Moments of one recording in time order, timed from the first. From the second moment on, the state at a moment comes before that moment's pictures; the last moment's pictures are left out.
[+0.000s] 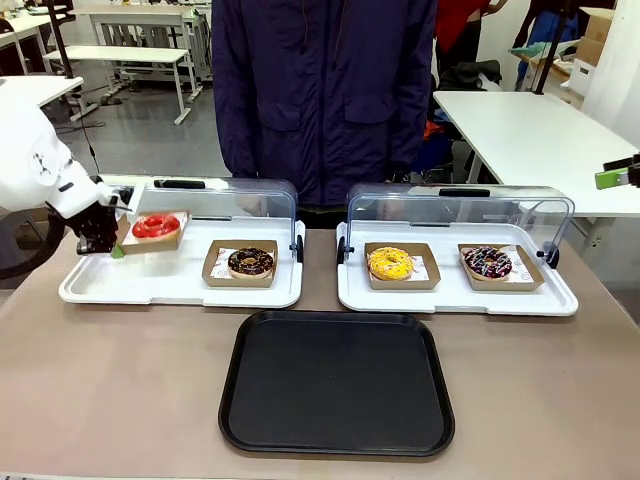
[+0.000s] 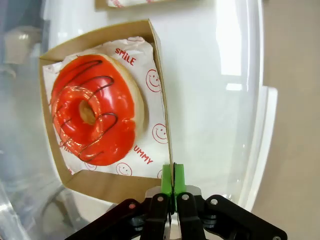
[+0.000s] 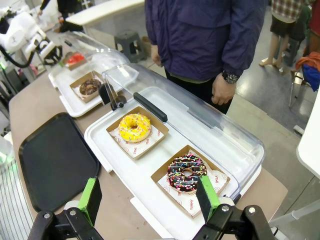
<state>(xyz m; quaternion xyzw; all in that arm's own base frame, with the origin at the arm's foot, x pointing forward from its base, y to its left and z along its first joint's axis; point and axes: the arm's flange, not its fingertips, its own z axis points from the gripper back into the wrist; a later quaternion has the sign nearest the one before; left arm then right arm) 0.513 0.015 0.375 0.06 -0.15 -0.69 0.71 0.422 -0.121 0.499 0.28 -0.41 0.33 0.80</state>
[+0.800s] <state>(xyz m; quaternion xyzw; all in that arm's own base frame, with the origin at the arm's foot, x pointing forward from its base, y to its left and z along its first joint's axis) 0.376 -0.131 0.440 0.04 -0.17 -0.73 0.66 0.423 -0.121 0.500 0.28 -0.41 0.33 0.81</state>
